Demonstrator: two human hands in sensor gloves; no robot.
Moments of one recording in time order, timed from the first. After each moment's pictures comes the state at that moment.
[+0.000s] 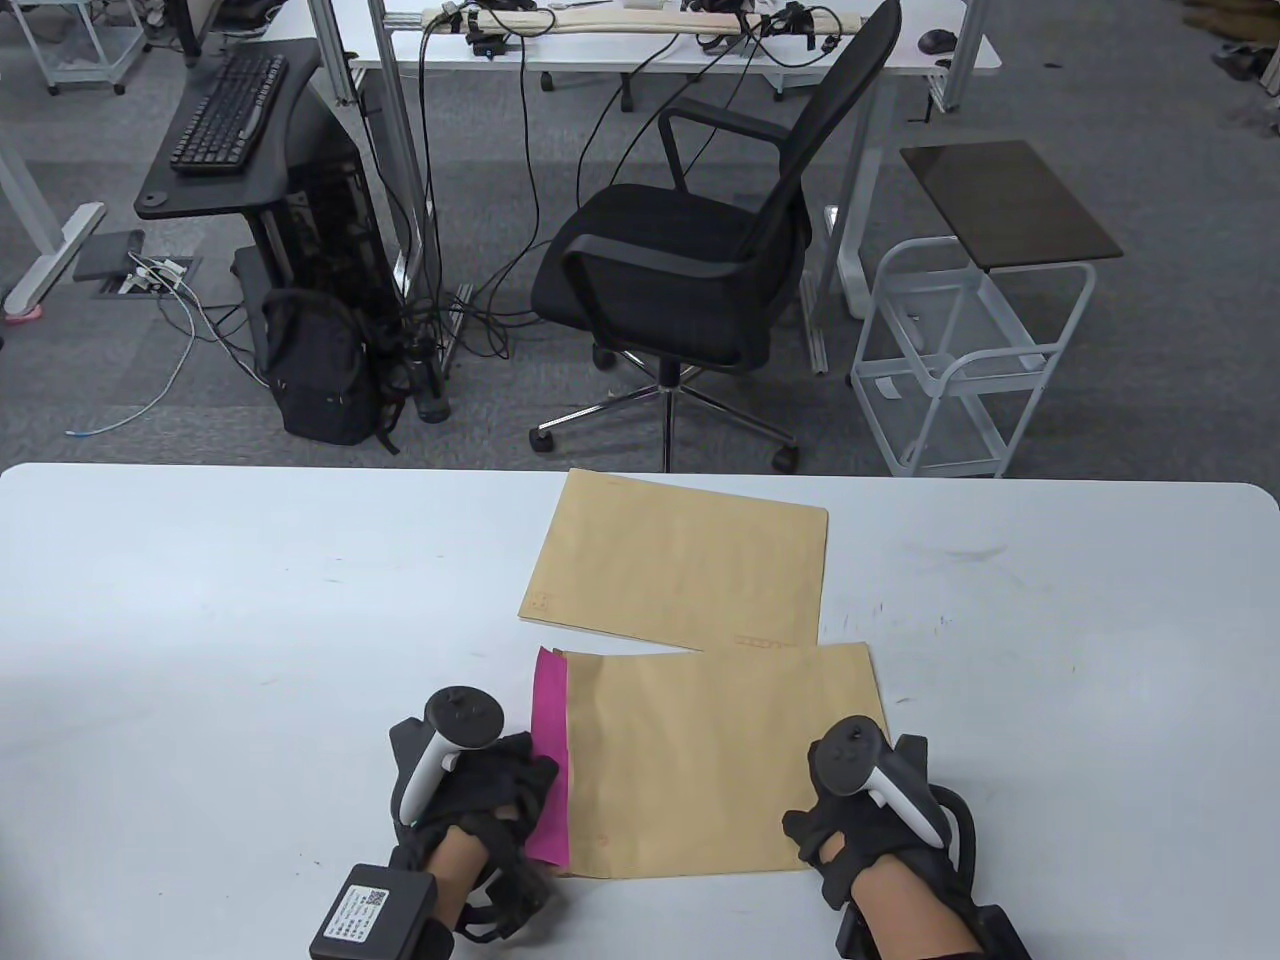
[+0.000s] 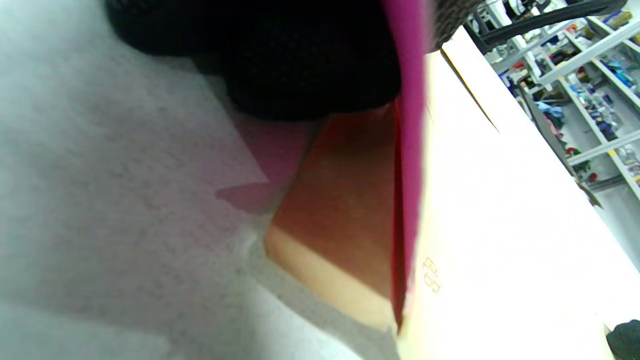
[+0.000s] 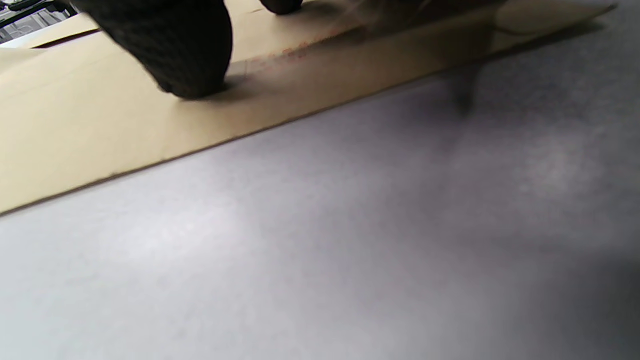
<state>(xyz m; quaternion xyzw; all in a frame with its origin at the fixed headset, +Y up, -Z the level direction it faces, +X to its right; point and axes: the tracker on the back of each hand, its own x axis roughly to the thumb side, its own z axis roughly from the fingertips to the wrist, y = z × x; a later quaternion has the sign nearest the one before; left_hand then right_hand) -0.185 -0.794 -0.361 -0.28 0.10 0.34 0.89 0.188 -0.778 -0.334 -0.08 0.22 0.96 0.13</state>
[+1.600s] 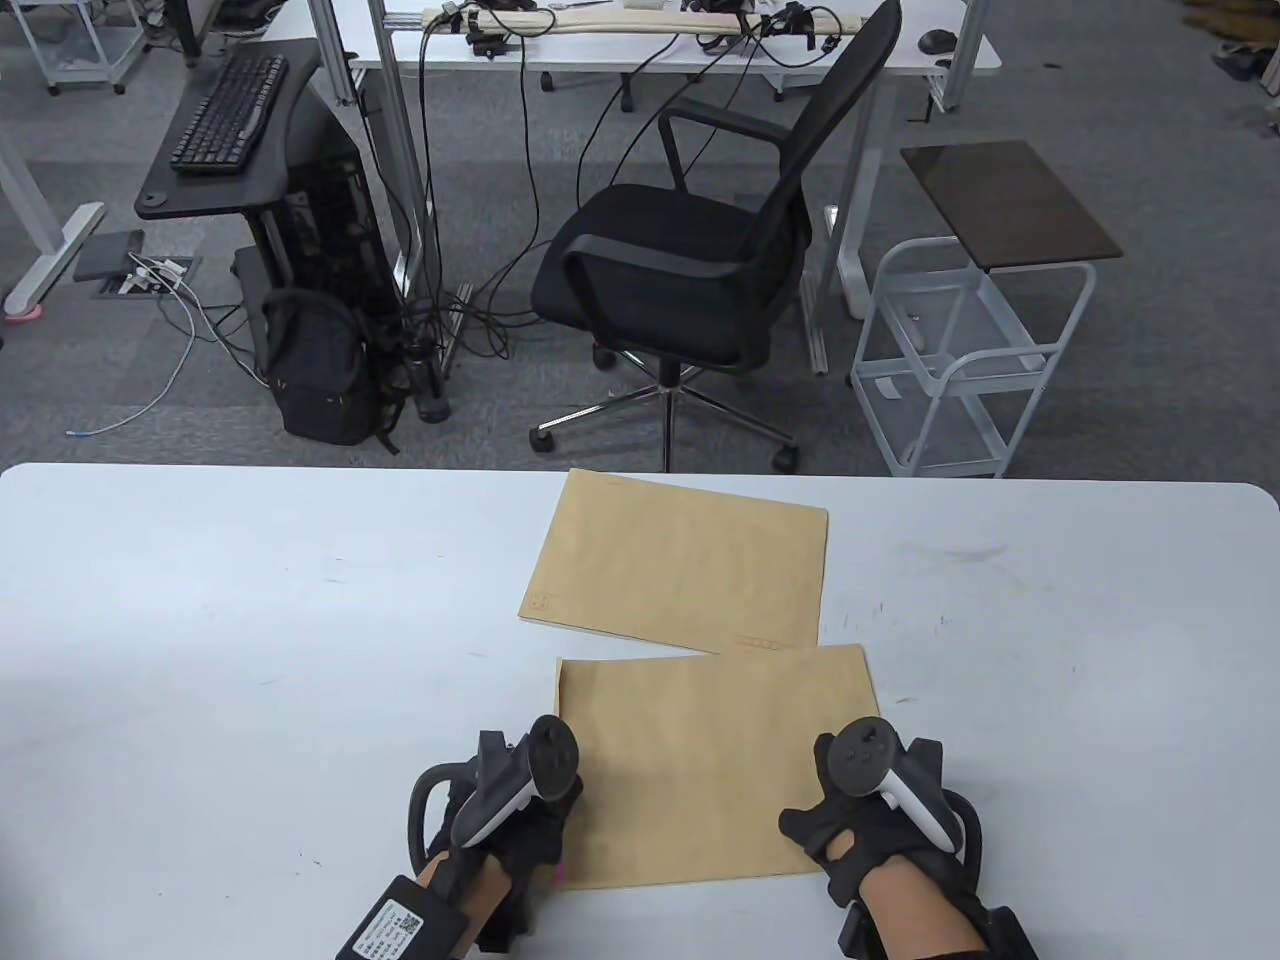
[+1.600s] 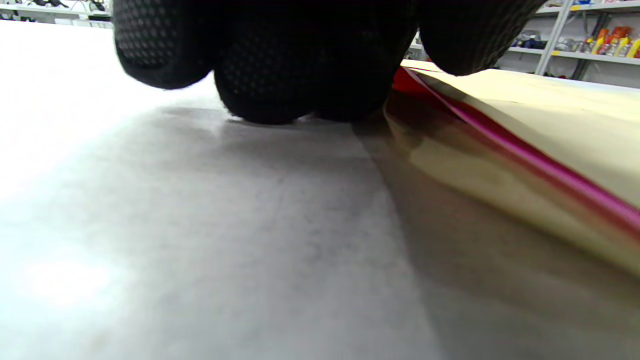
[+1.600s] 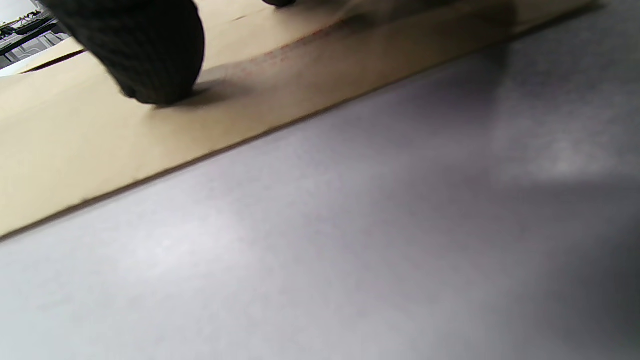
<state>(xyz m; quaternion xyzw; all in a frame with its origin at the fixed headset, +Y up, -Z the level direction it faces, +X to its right) -0.140 -0.774 -0.347 -0.11 -0.01 0.02 0.99 0.198 -0.782 -0.334 -0.08 0.21 0.96 0.15</state>
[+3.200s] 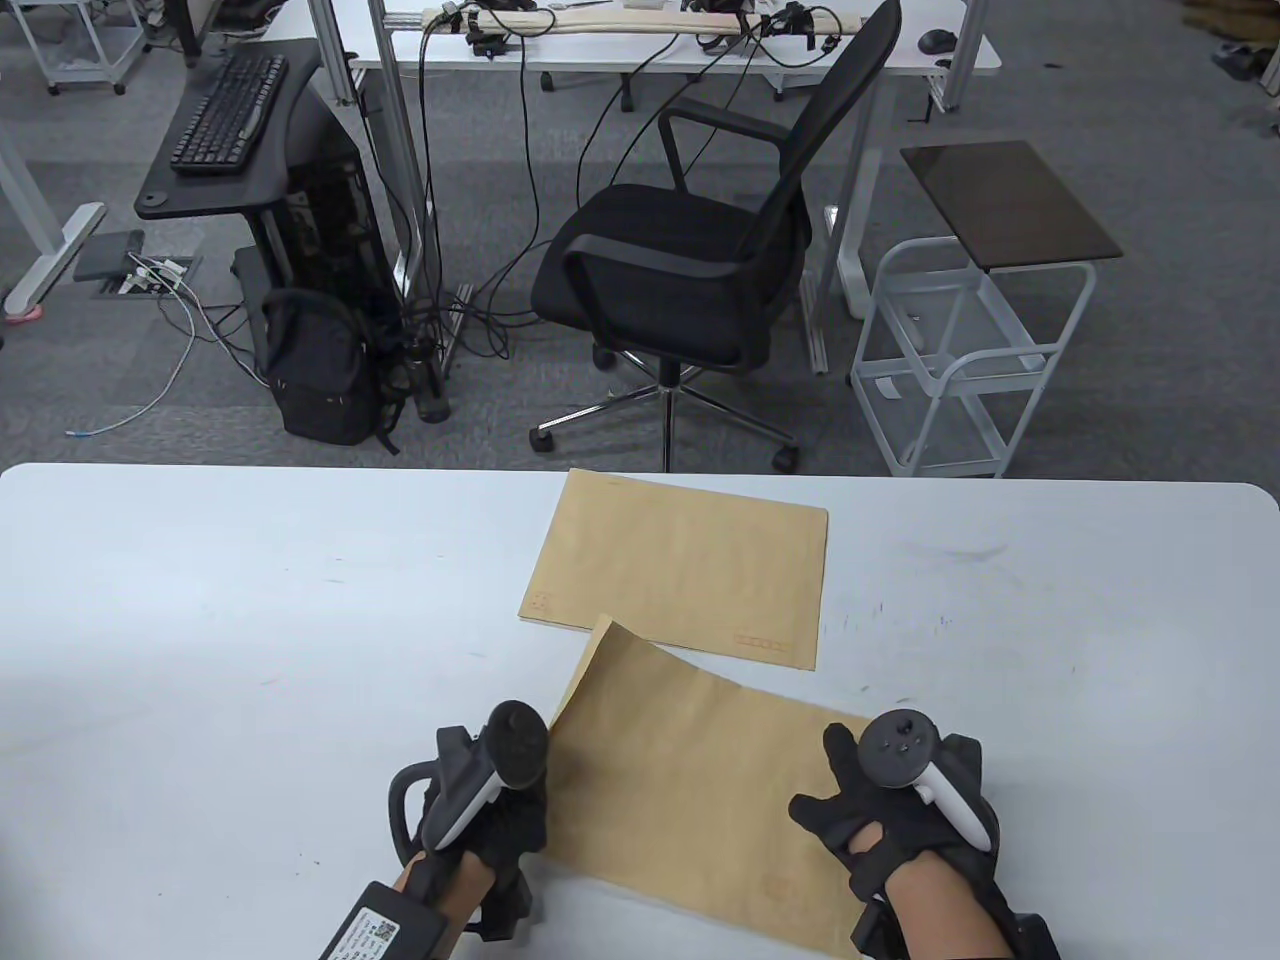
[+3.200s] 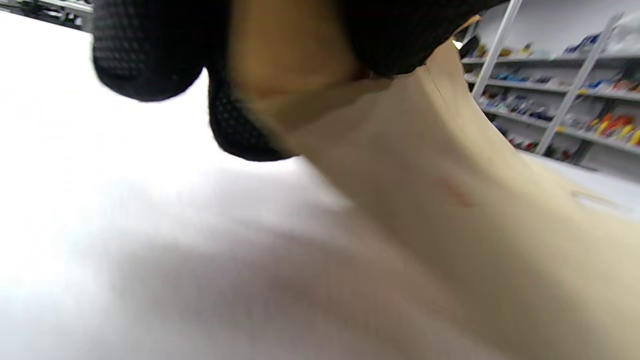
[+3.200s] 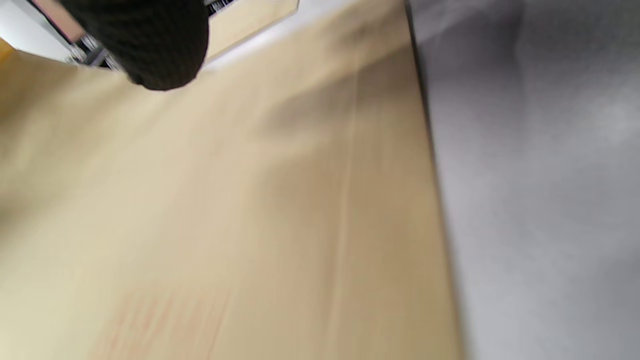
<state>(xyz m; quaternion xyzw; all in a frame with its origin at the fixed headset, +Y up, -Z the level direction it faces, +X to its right) -0.170 -0.744 -0.344 -0.05 0.01 0.12 0.99 0.219 -0.761 -0.329 -0.07 0.21 0.94 0.26</state>
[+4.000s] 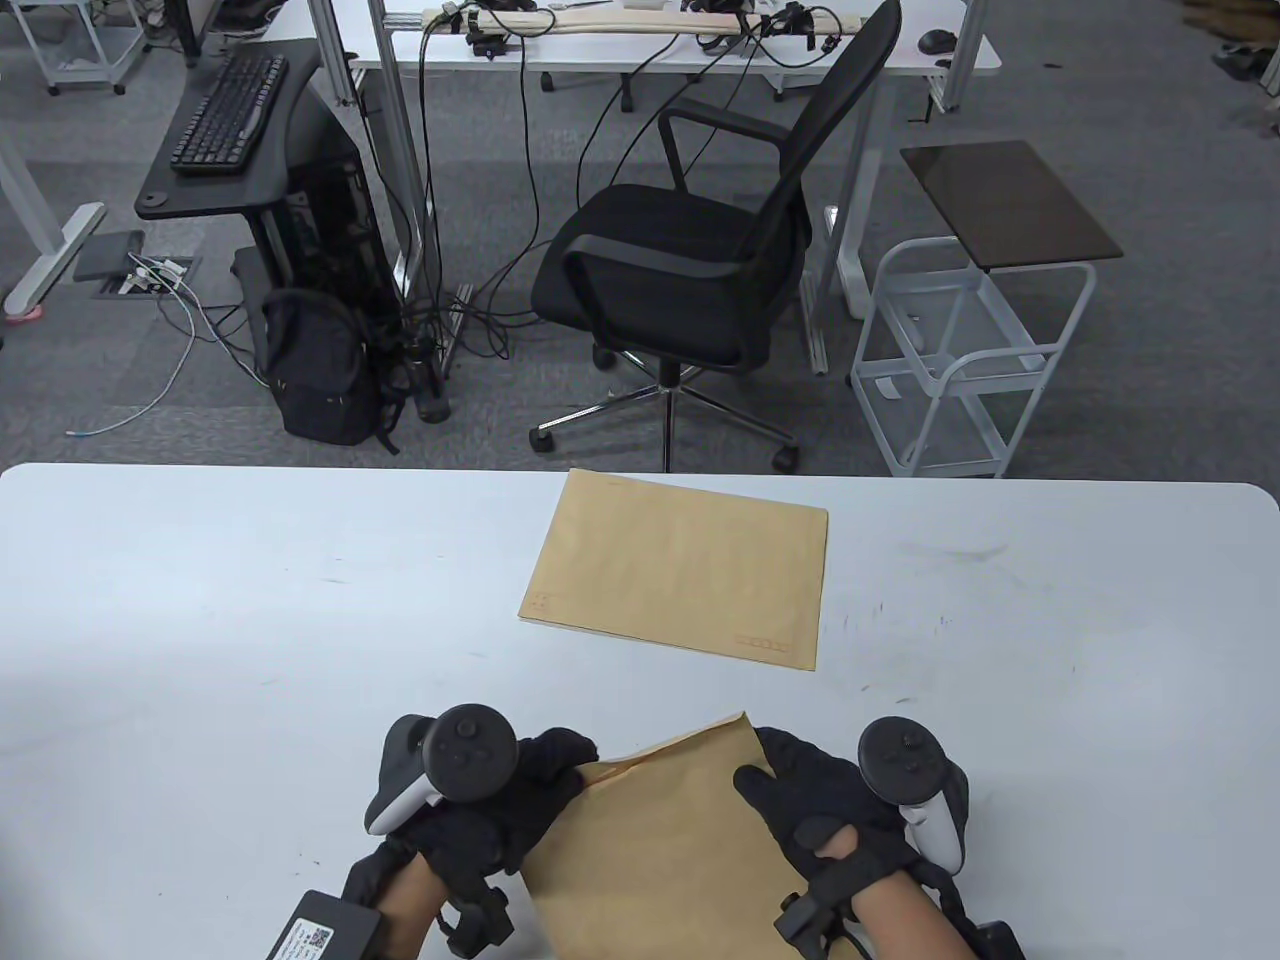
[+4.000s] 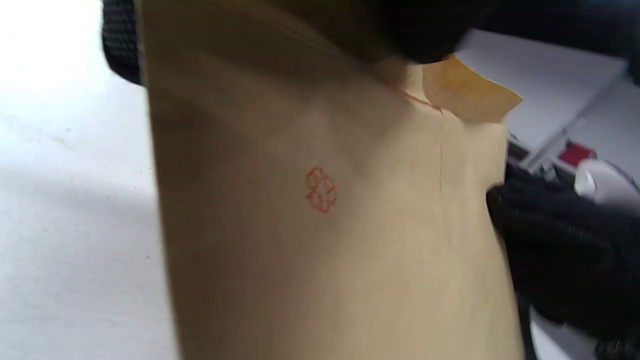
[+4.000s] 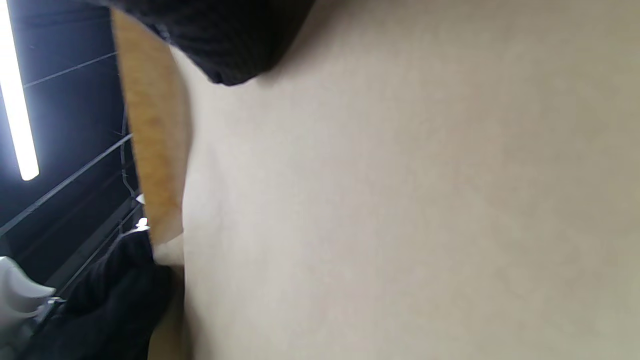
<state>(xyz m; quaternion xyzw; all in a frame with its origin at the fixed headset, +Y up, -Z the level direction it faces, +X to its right) -0.171 -0.715 -0.332 -0.11 -0.19 0.33 0.92 0.170 -0.748 -0.323 0.09 0.10 0.83 0.53</state>
